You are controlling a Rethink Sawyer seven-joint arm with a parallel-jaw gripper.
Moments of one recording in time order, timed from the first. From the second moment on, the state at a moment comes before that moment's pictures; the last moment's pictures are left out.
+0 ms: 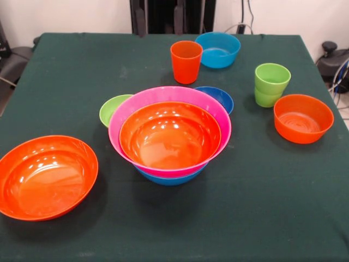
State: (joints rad) arm -0.57 -0.92 0.38 1.70 -0.18 0.51 1.46
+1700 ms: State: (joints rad) arm -0.74 -0.74 0.61 1.41 -0.27 0.59 1.46
